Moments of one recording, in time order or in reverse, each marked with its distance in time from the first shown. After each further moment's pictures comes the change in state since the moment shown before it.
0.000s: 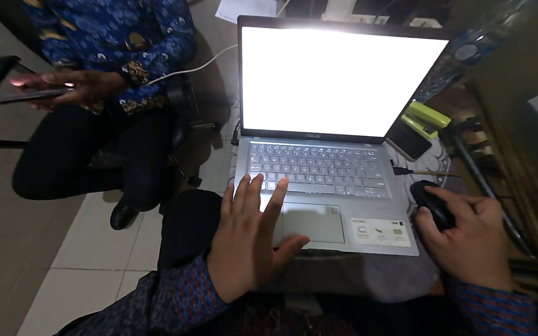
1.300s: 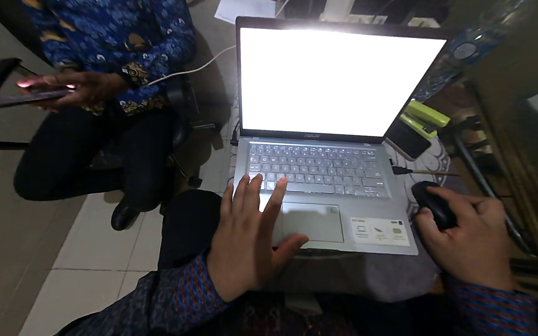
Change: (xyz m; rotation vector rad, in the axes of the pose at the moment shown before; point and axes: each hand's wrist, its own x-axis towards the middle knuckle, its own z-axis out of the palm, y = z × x) left_hand 0.001 0.000 0.000 0.015 -0.007 0.002; right_hand 0.000 0.000 -0.001 -0.023 -0.002 0.022
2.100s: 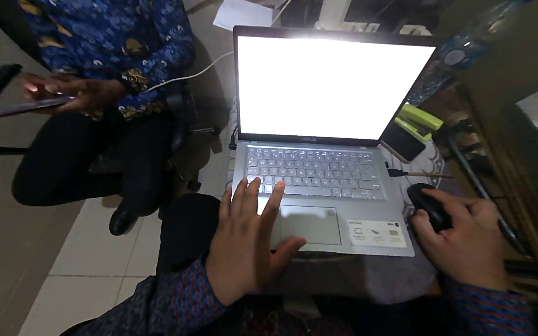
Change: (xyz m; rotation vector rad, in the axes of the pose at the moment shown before) left_hand 0.000 -0.001 0.001 0.000 0.005 0.002; right_hand 0.000 0.000 0.001 0.020 0.022 -0.014
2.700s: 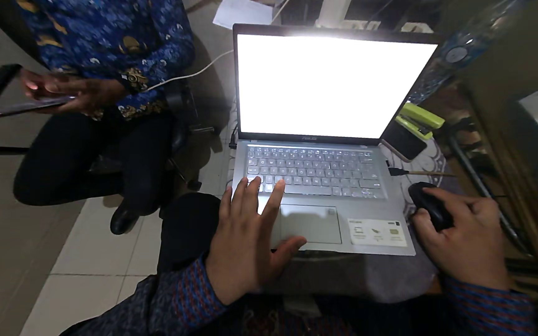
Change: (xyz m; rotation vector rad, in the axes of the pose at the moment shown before) left_hand 0.000 0.001 -0.001 -0.011 -0.007 -0.008; right_hand 0.000 0.000 0.000 -0.009 -0.008 0.003
